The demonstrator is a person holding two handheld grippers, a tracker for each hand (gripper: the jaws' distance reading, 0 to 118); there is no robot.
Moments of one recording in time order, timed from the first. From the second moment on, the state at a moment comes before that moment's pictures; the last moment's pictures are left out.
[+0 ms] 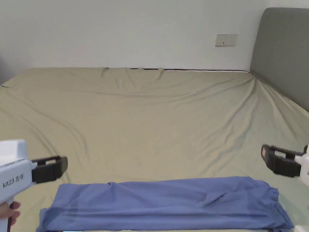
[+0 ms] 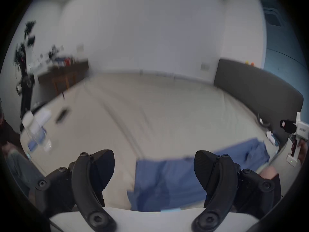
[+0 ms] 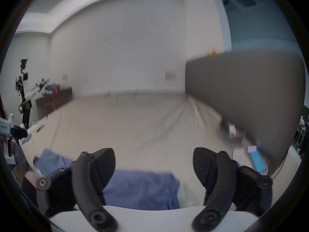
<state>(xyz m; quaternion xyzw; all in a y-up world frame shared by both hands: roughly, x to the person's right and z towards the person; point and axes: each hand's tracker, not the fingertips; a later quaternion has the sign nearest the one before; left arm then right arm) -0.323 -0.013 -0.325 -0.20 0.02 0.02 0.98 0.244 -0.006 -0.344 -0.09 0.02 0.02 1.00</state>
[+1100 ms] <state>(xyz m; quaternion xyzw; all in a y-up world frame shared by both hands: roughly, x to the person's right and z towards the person) -0.485 -0.154 -0.348 -0.40 -0.13 0.32 0.85 0.195 -0.070 -0.366 -0.21 0.05 -0.03 0.98</state>
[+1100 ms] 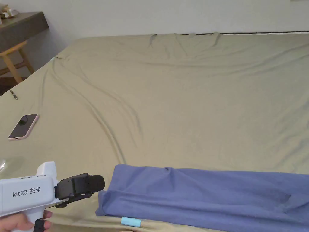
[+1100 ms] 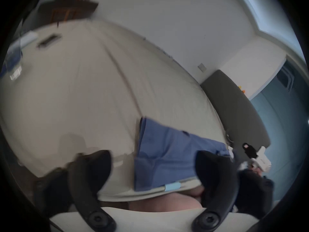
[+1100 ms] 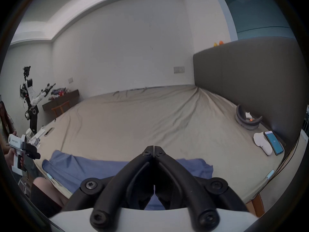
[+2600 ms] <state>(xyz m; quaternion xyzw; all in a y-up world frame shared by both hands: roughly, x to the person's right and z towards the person) -0.473 -0.046 -0.428 -0.53 -0.07 0.22 0.82 0.197 -0.062 -0.379 -0.22 0.09 -0.04 0.97</state>
